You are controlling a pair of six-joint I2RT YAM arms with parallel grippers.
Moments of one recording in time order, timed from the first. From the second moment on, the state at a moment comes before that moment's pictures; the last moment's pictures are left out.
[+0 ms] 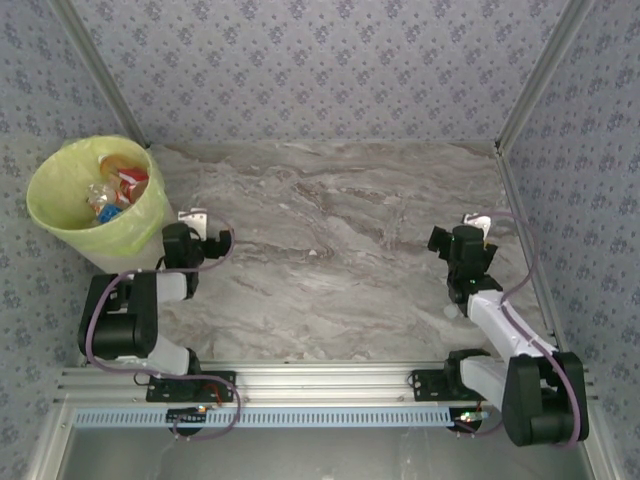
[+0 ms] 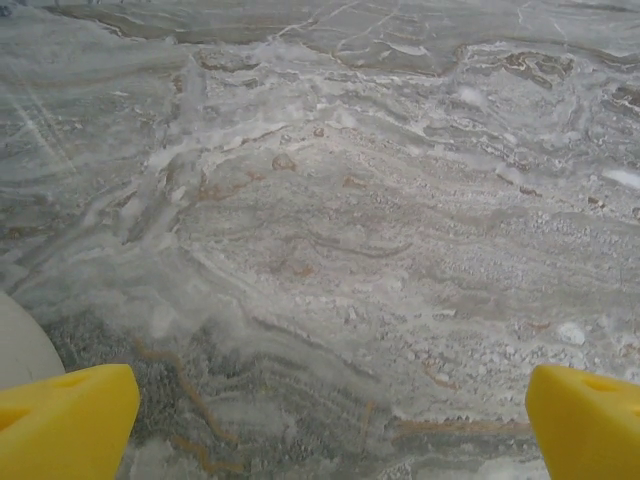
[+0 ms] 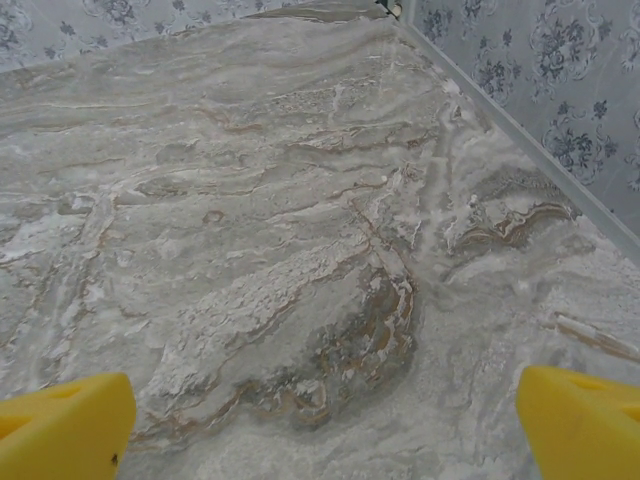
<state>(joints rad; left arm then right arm) 0.02 1.51 0.41 0.65 0.11 0.03 0.07 1.07 0.43 0.12 0.36 0.24</state>
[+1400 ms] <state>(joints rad) -0.04 1.53 0.39 0.73 -0.15 -0.05 0.00 1.52 0.36 0.76 0.22 0.00</state>
